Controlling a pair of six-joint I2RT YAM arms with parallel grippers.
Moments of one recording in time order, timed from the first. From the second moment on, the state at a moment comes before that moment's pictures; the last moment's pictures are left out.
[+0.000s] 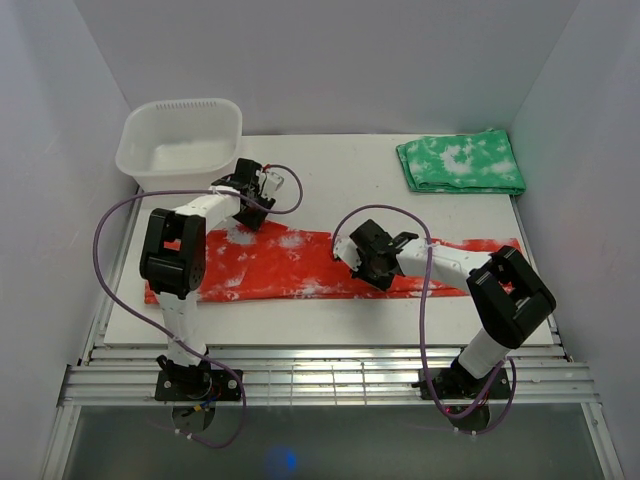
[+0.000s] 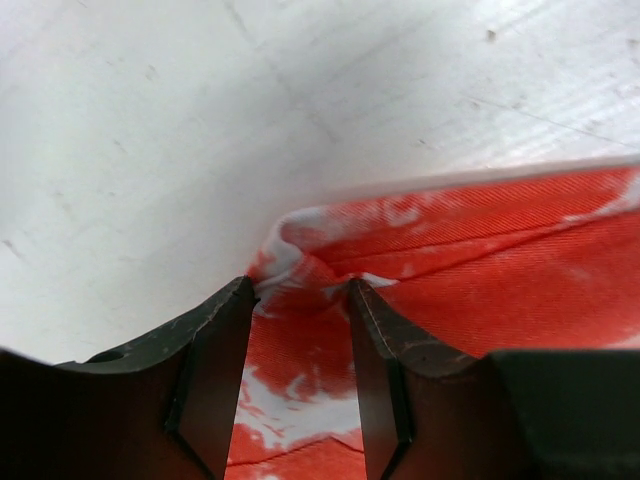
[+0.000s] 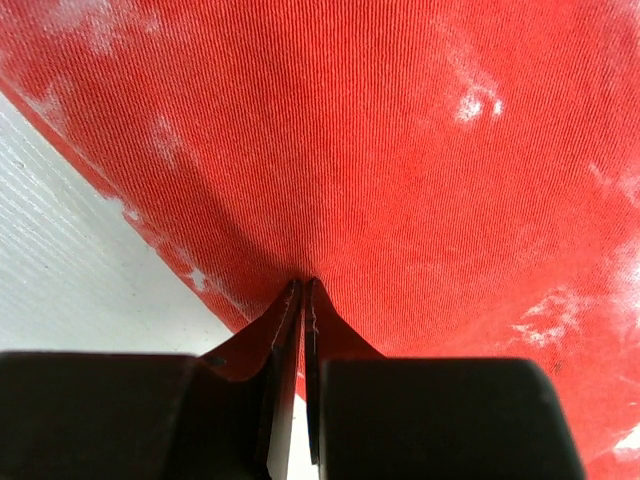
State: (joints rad) left arm -0.25 1.98 1.38 -0.48 -0.06 0.34; right arm 0.73 1.65 0.92 -0.54 0.02 -0.46
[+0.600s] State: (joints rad) left arm -0.22 2.19 1.70 -0.54 -0.18 0.54; right arm 0.75 1.66 0.90 -0.37 0.10 -0.49
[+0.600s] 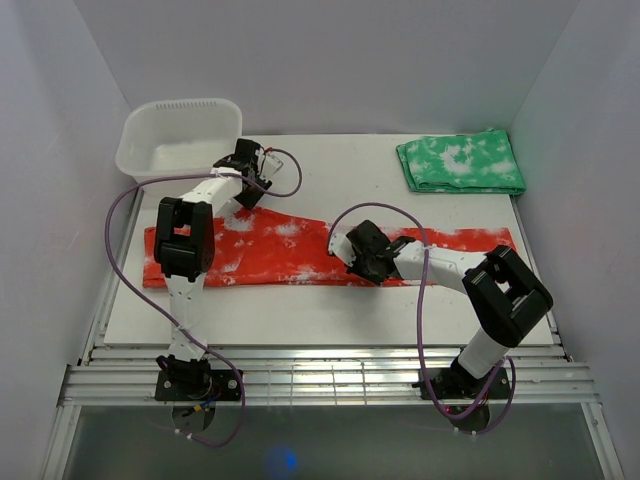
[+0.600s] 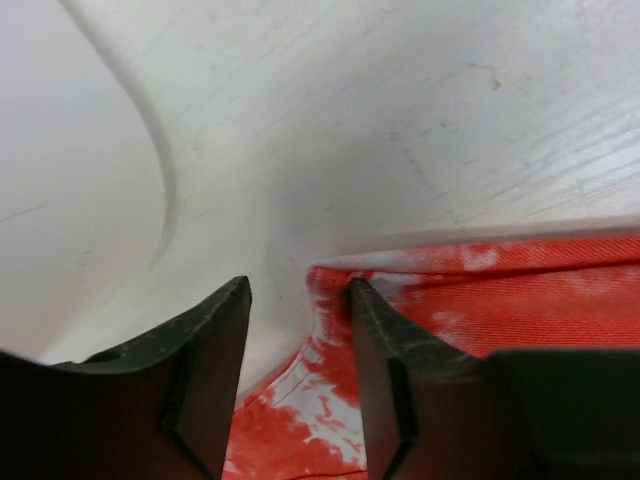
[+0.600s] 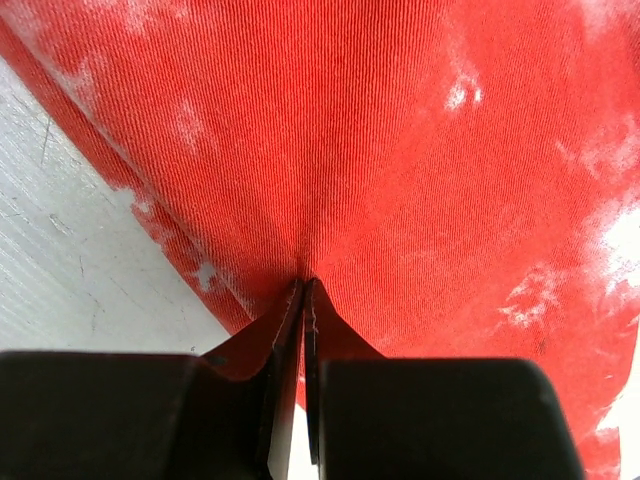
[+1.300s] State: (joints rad) left arm -0.11 1.46 1.18 -0.68 0.35 0.31; right arm 0.64 1.55 1.07 -0.63 -0.11 -0.47
